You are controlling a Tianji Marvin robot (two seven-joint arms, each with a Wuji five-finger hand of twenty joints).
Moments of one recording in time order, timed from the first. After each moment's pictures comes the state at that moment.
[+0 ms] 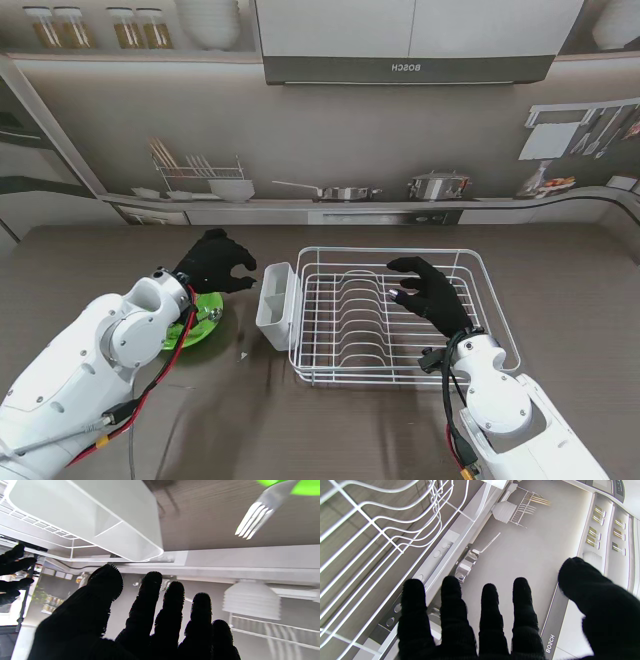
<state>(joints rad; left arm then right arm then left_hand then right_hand) 1.28 -1.07 -1.20 -1.41 0.87 -0.27 -0.05 -1.57 -1.17 1.28 -1.53 -0.17 -0.21 -0.14 0.77 -0.43 0.54 -0.10 0.86 0.21 0.25 0.46 0.80 0.24 0.19 0.51 0.46 0.28 0.33 0.51 0.00 0.14 0.43 0.43 0.28 -0.61 1.10 -0.13 0.36 -0.12 0.78 0.30 0.39 0.01 0.63 0.34 0.60 0.22 0.20 0.27 0.29 0.37 0.64 0.57</state>
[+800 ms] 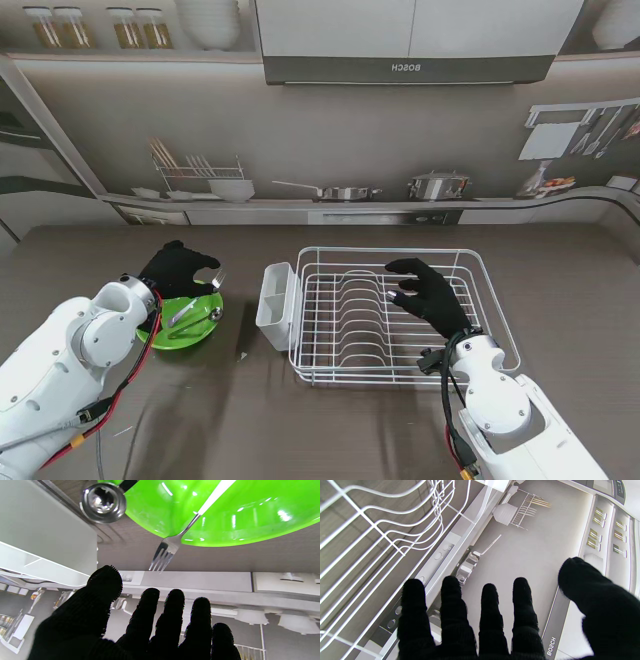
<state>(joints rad) 1.29 -1.04 -1.29 -1.31 0.89 -0.24 -0.11 -1.57 -1.17 1.27 -1.53 -0.18 -0.20 -0.13 0.77 -0.41 0.54 -0.10 0.68 0.22 0.14 0.31 0.71 0.25 0.14 0.40 0.42 0.28 0.26 0.47 0.04 0.15 0.23 0.46 0.28 -0.61 1.10 -0.13 0.36 -0.12 0.78 0.30 0.39 0.01 0.63 0.34 0.60 0.22 0.20 0.27 0.29 0.37 0.64 0.57</state>
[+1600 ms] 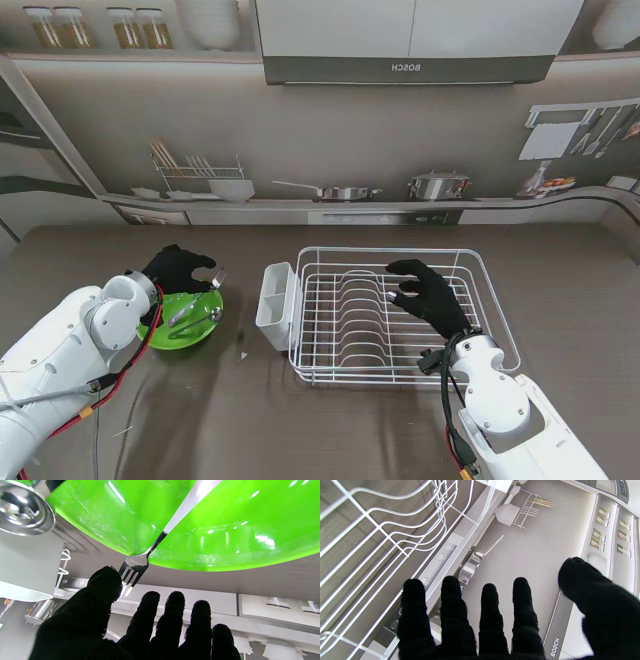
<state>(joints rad) 1.09 -1.04 -1.12 -1.00 0.78 -0.25 -0.05 -1.56 -1.17 1.27 -1.52 -0.17 -0.19 -0.13 0.78 -0.40 0.53 -0.10 0.64 0.23 0.12 0.27 0.68 0.26 0.13 0.39 0.38 0.28 0.24 0.47 0.04 0.15 0.20 0.49 0.28 -0.61 1.10 -0.13 0.36 -0.12 0.78 0.30 0.39 0.01 0.63 0.34 0.60 0.22 0.20 0.27 0.29 0.37 0.64 0.57</state>
